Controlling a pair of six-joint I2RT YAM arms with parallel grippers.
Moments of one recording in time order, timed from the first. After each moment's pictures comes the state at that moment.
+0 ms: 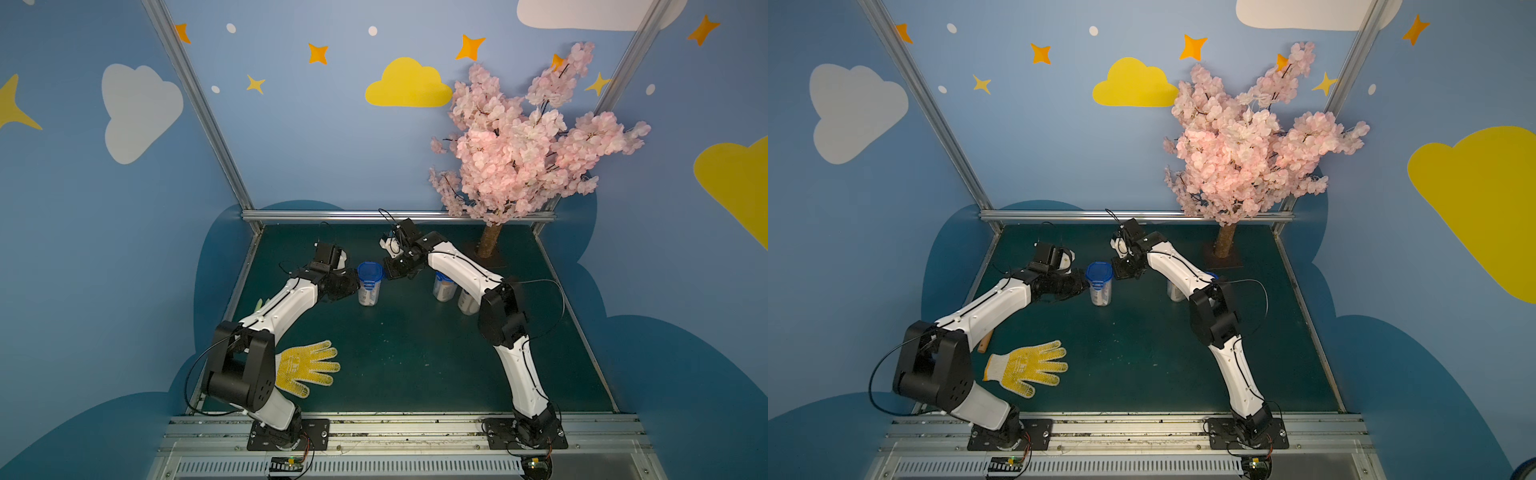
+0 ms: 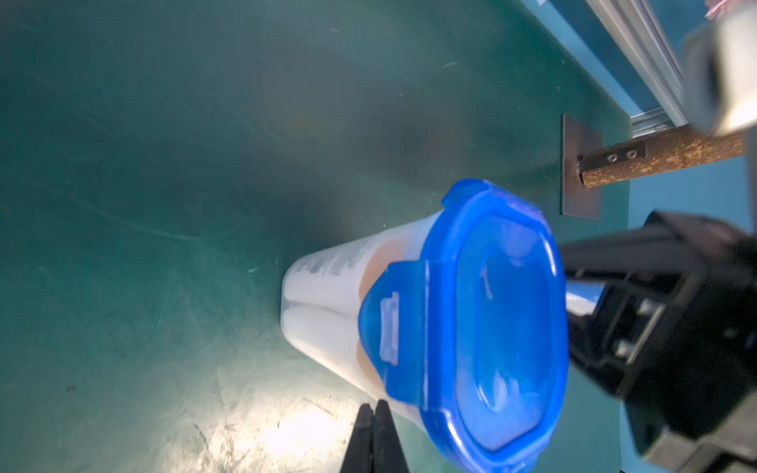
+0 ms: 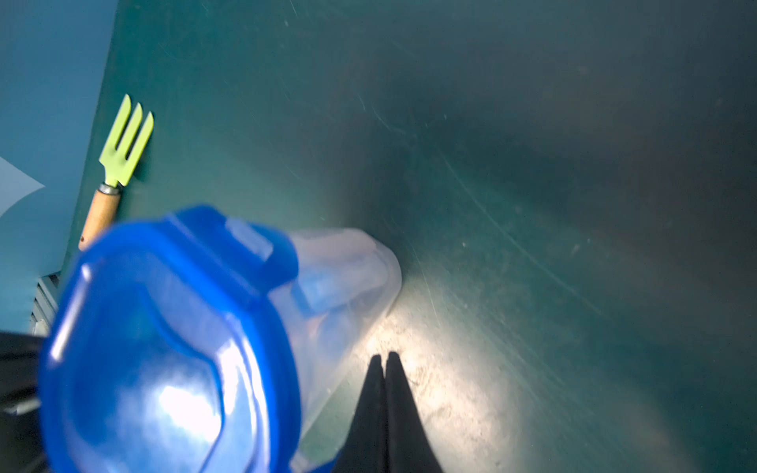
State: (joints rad) left arm -0.26 1.58 1.12 -0.46 0.31 -0.58; right arm 0.68 2.27 2.08 -0.87 -0.33 0.25
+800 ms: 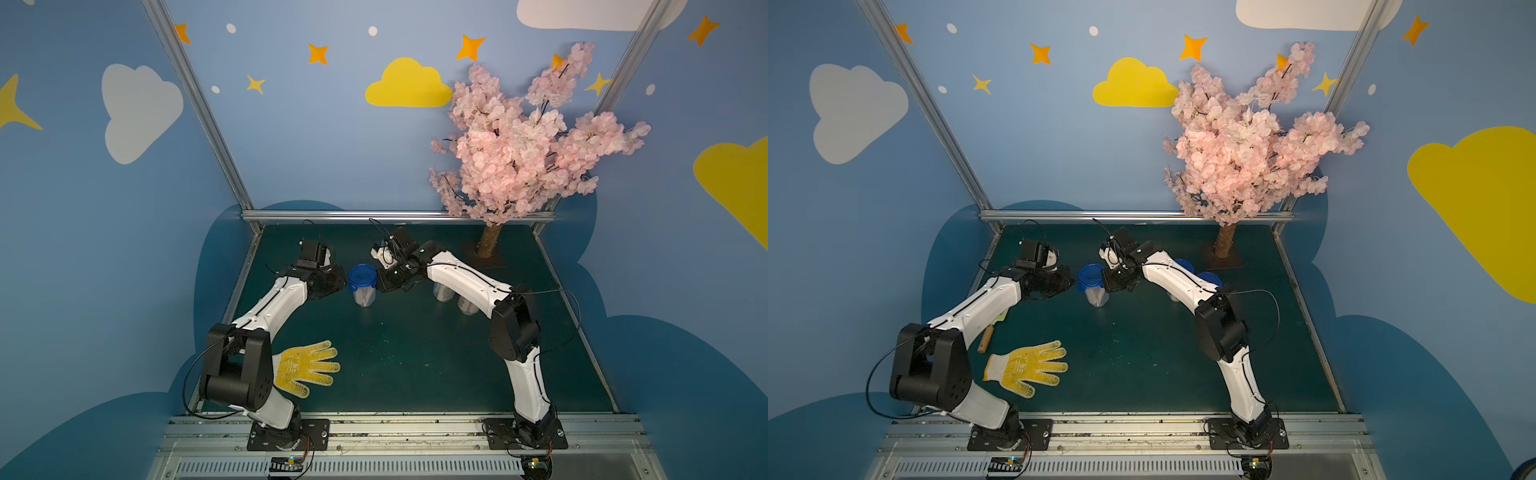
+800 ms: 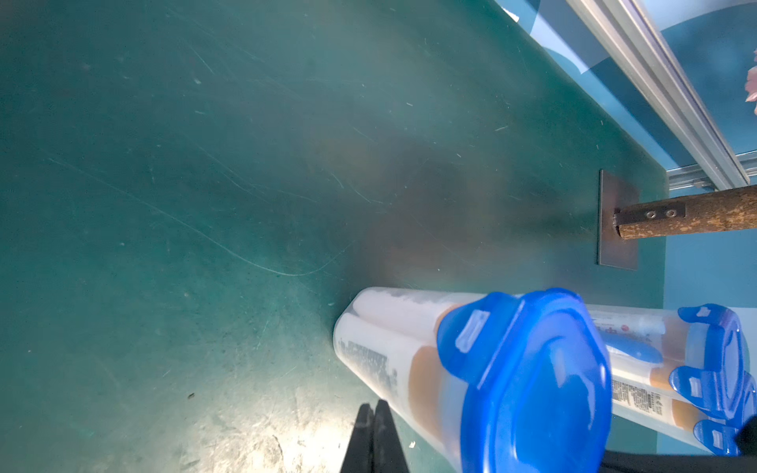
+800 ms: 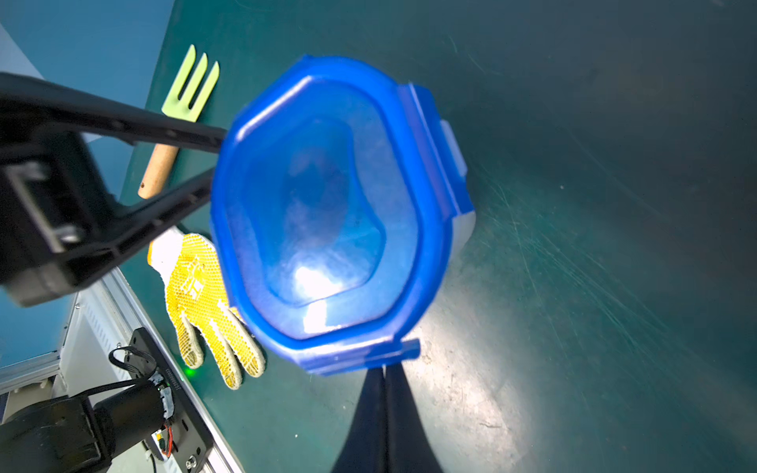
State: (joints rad) left arm -0.16 1.55 1.10 -0.47 0.25 -0.55; right arm 0.77 2.13 1.92 -0.82 -0.34 0.30
